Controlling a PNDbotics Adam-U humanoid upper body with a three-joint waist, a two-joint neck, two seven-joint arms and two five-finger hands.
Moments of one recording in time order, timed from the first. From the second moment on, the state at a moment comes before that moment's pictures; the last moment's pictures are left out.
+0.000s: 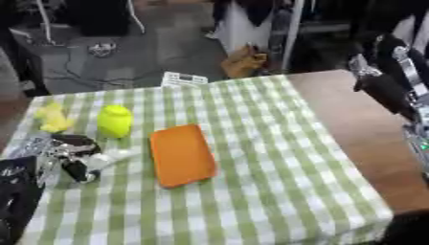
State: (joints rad) left arm -0.84 0.30 -0.07 -0.54 -1.31 -0.33 -0.52; right arm -0.24 -0.50 0.04 -1.82 0.24 0.05 -0.08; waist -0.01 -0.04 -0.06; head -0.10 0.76
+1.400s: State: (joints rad) left arm -0.87 0.32 -0.12 -0.75 -1.15 -0.39 -0.64; right arm -0.24 -0.50 0.04 -1.81 0.24 0.05 -0.07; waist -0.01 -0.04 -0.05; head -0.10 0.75
